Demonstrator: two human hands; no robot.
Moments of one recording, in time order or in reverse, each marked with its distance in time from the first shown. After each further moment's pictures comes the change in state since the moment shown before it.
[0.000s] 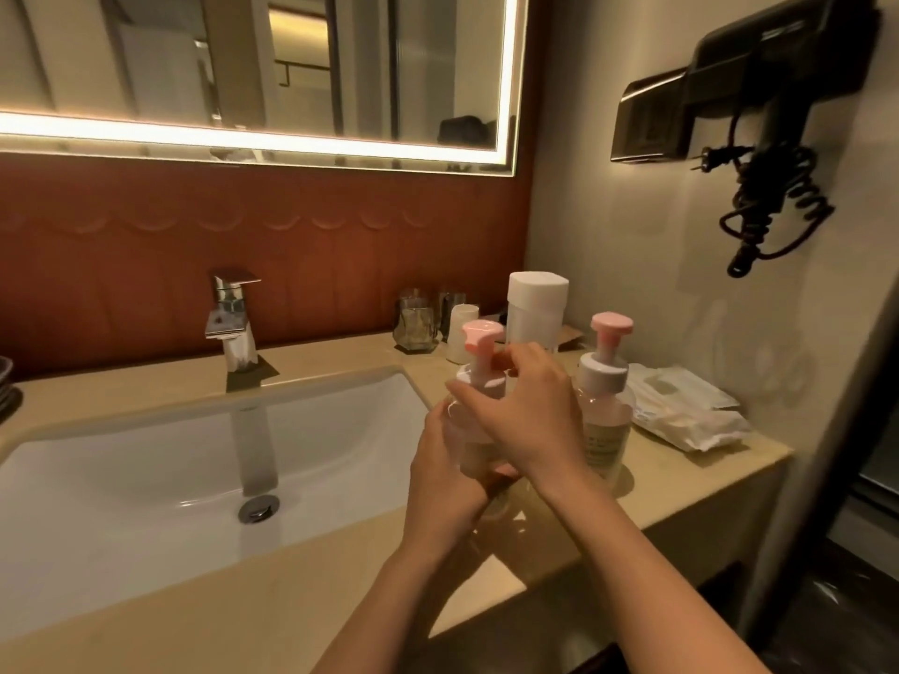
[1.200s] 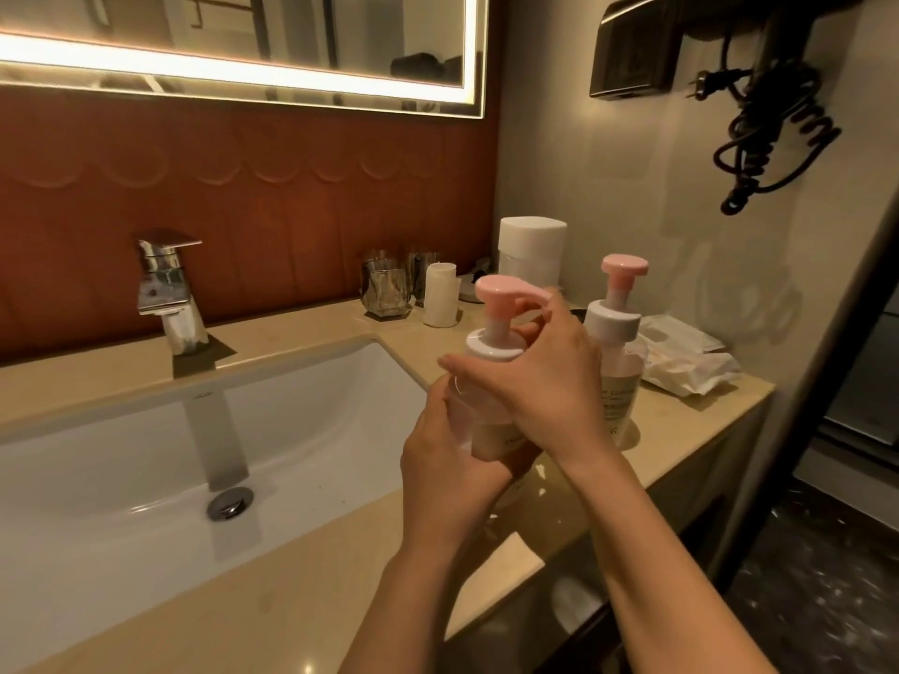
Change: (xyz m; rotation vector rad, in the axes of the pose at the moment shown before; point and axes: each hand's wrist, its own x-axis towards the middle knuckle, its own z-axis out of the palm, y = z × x) left_hand -0.009 -0.022 -0.007 -0.105 -0.033 0.117; right_hand -0.010 -0.006 0.009 0.141 0.096 0.137
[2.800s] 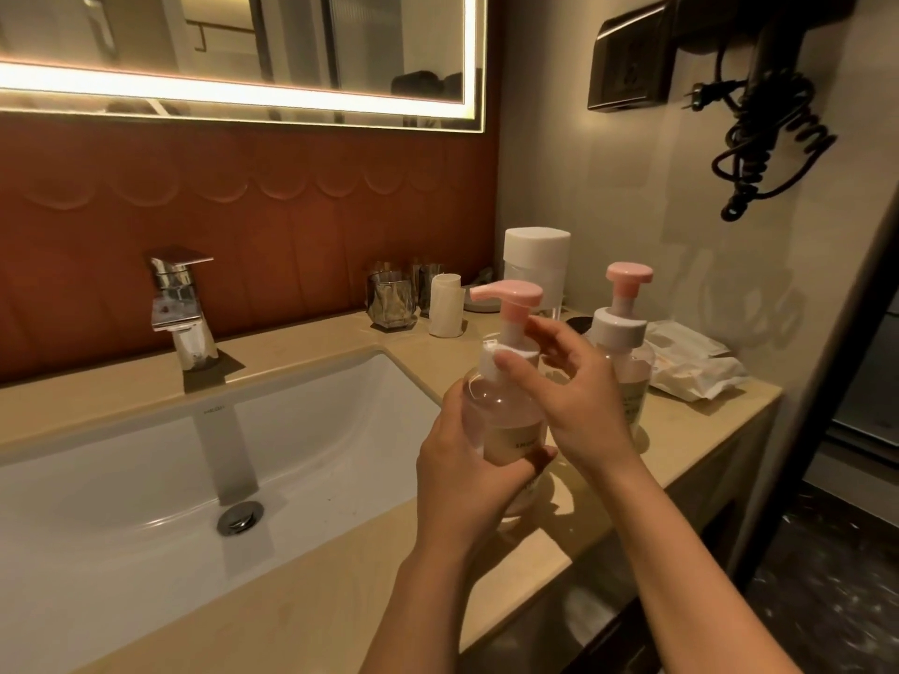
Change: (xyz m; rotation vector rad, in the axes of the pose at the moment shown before) left_hand 0.005 -0.007 -0.002 0.020 -0.068 0.000; right_hand -0.006 0.017 -0.005 0.365 -0.105 -0.020
